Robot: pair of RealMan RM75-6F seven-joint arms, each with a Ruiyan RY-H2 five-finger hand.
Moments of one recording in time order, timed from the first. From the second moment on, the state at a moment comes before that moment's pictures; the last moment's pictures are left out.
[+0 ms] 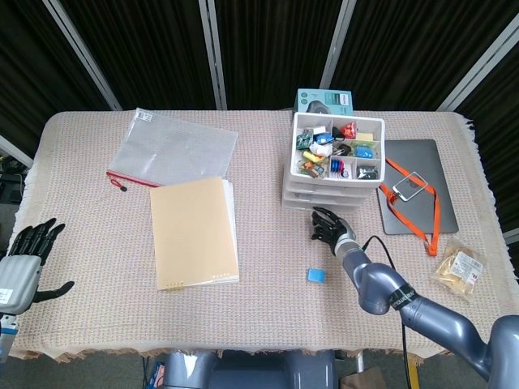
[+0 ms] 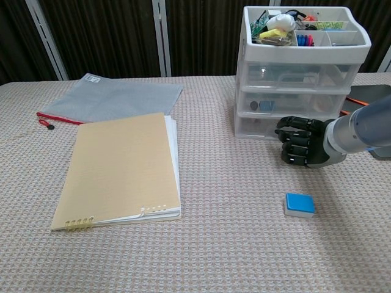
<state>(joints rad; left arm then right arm) -0.14 -1.08 -0.02 -1.69 1.48 1.39 0.03 0.79 -1.63 0.61 -1.34 0.32 0.65 0.26</state>
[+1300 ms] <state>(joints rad) -0.14 -1.08 -0.01 -1.70 1.49 1.39 0.03 0.72 -1.54 0.58 -1.49 0.41 0.55 0.28</state>
